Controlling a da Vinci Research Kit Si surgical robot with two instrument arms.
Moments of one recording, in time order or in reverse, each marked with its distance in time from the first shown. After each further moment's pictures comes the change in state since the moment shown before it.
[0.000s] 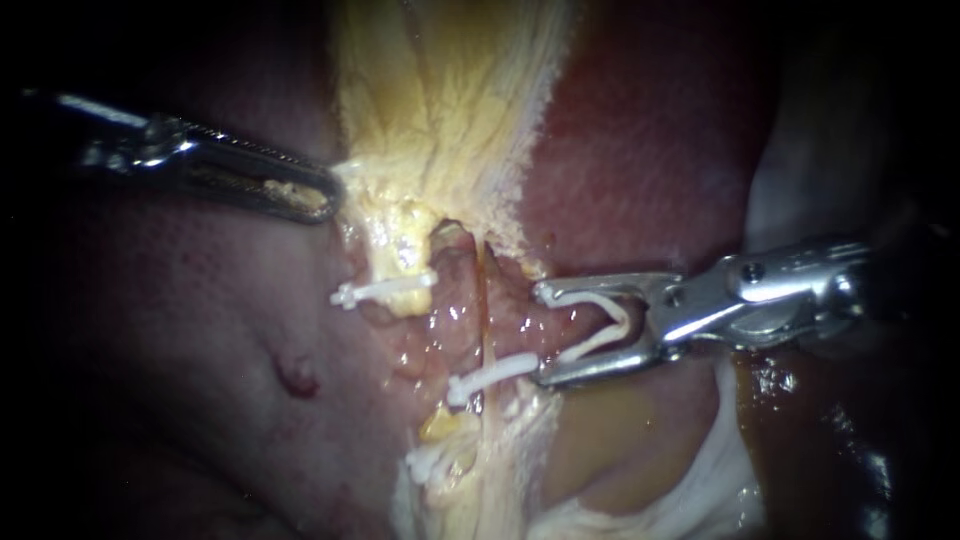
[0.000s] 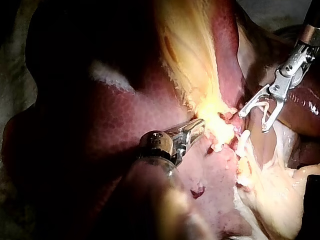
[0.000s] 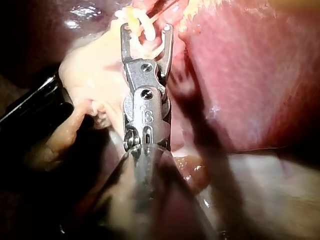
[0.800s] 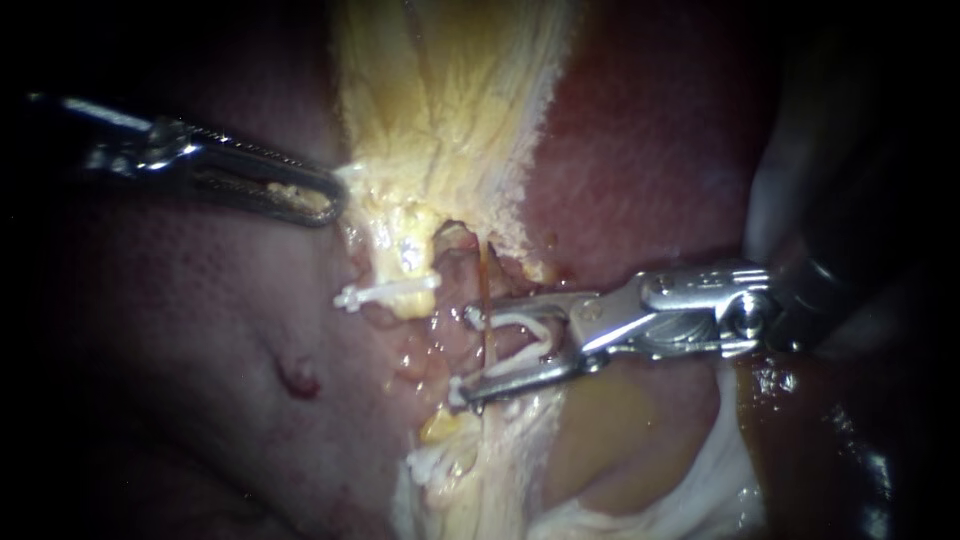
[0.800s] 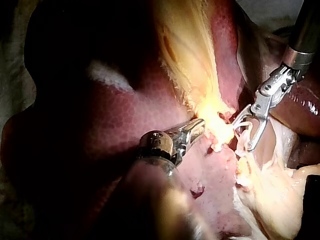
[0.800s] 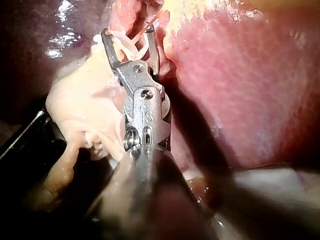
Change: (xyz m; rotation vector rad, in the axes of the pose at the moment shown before) right arm -0.002 0.002 0.006 0.110 0.033 0.080; left arm 0.000 0.000 0.000 -0.002 -0.001 0.000
